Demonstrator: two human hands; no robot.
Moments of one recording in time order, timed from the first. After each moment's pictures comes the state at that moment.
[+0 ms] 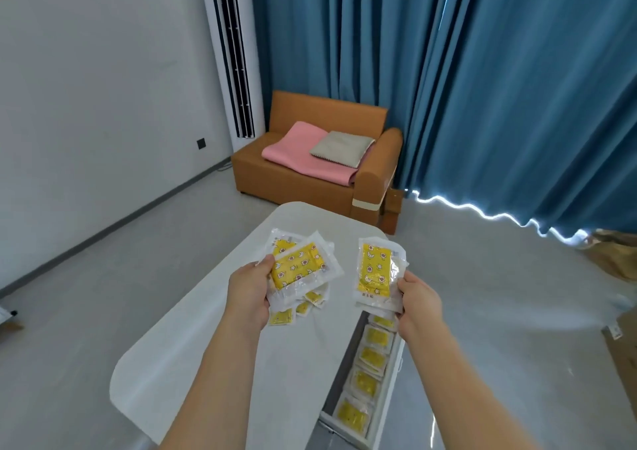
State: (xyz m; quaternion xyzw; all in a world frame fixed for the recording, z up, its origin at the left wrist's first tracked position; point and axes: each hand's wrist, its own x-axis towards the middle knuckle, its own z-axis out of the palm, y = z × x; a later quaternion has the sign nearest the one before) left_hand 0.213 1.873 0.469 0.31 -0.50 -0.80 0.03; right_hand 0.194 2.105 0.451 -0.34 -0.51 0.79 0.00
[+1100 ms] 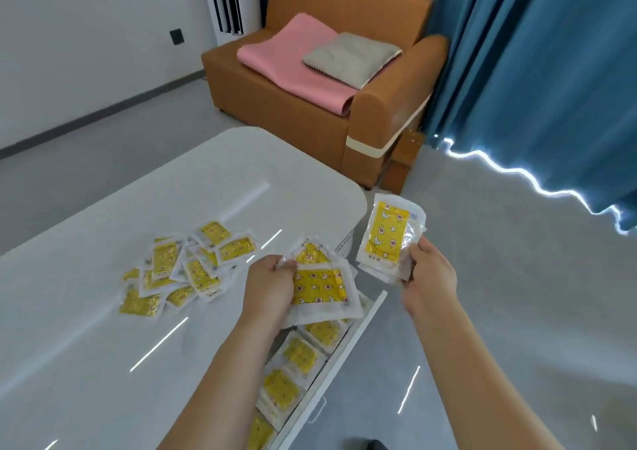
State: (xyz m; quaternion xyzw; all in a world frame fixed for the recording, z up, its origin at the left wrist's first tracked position) left_hand -0.128 2.179 0.178 0.39 -0.67 -0.63 0.03; right_hand -0.215 2.364 0.174 -0.35 -0.53 0.77 -0.05
